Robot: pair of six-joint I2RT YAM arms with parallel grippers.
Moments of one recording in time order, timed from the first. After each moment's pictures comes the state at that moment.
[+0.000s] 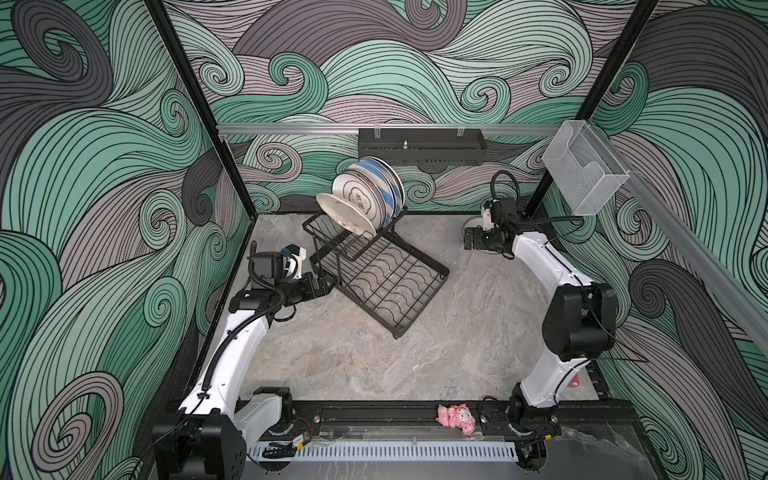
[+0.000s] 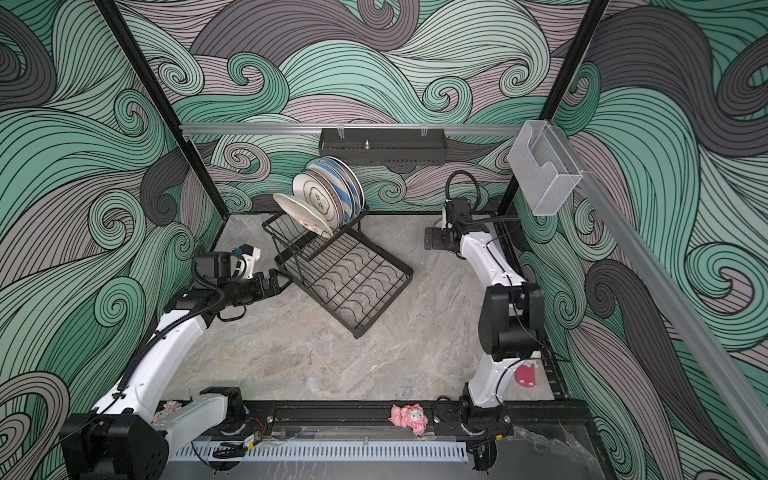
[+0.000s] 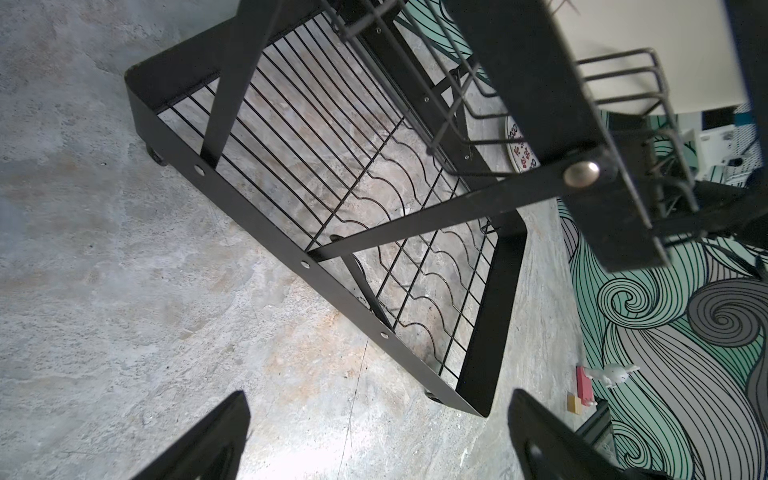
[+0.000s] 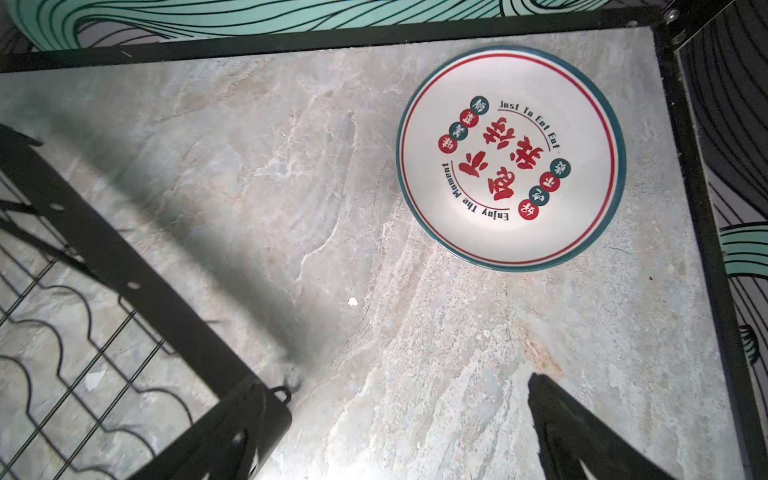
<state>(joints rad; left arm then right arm) -0.01 1.06 0.85 -0.59 0.53 -0.34 0.08 1.83 1.53 -0.64 0.02 0.09</state>
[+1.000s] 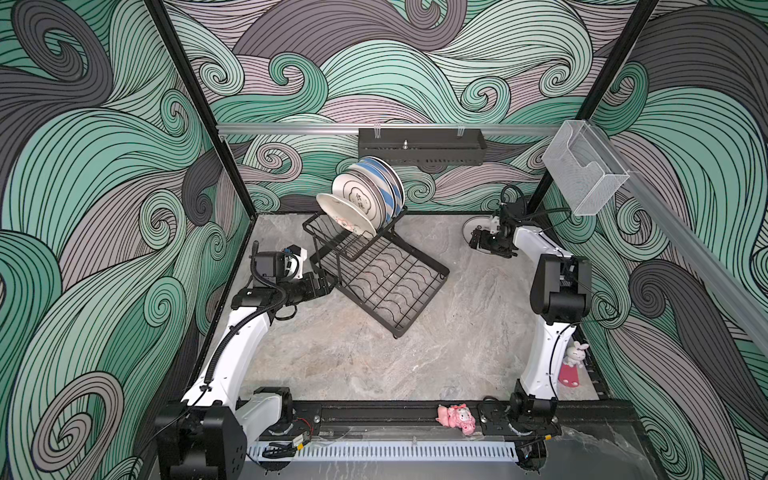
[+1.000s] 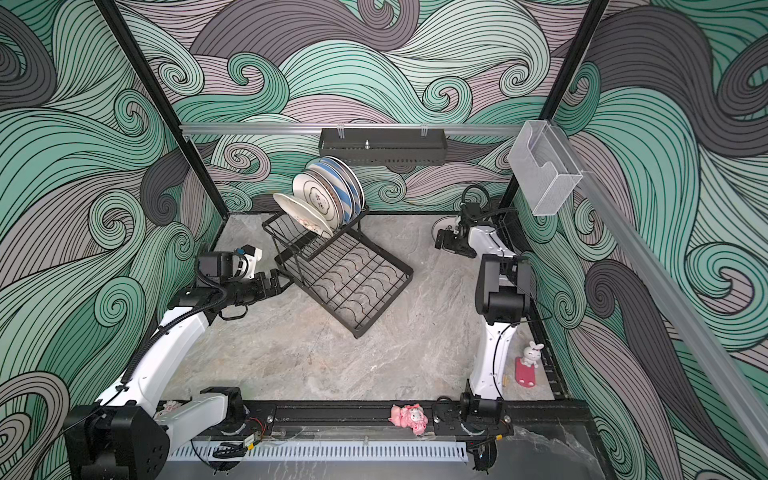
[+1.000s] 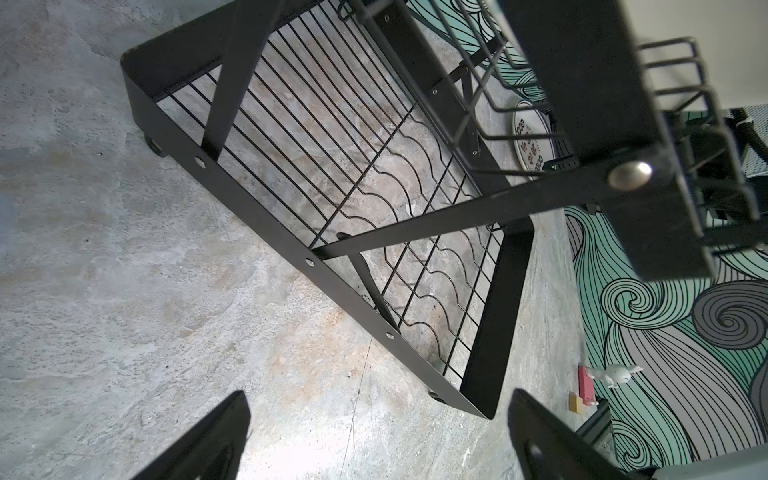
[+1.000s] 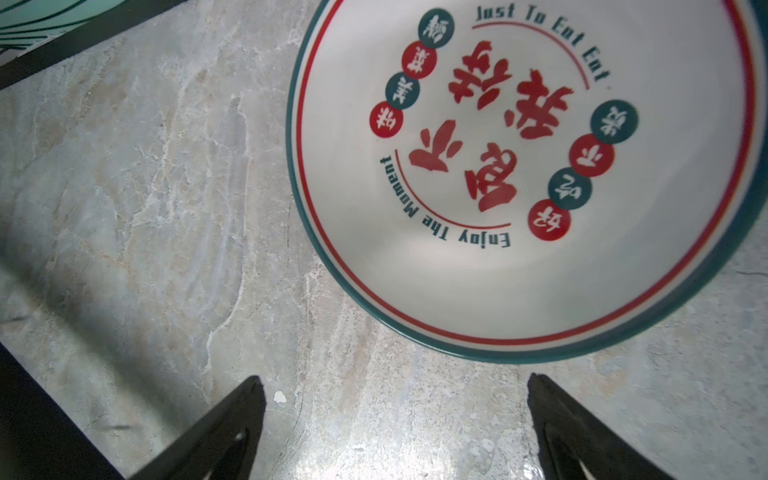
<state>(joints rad) -0.01 1.09 0.85 -0.58 0.53 -0.35 -0.07 2.15 1.69 -0.62 -0.17 0.16</state>
